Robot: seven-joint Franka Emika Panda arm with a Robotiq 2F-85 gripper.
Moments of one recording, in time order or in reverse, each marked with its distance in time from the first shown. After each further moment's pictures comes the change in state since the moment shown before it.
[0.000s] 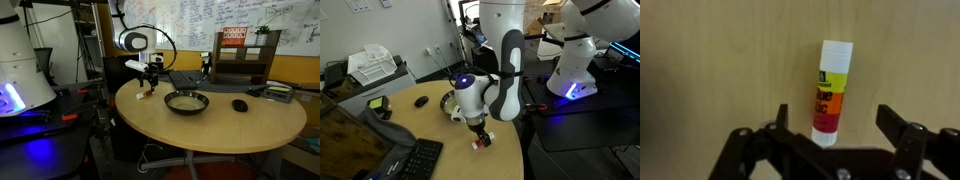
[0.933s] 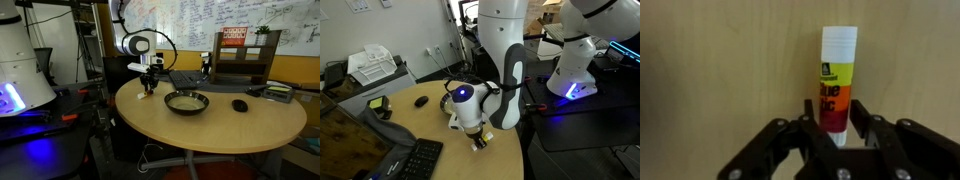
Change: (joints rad) arm 0.128 0.068 -0.092 0.087 -0.070 -0.014 0.102
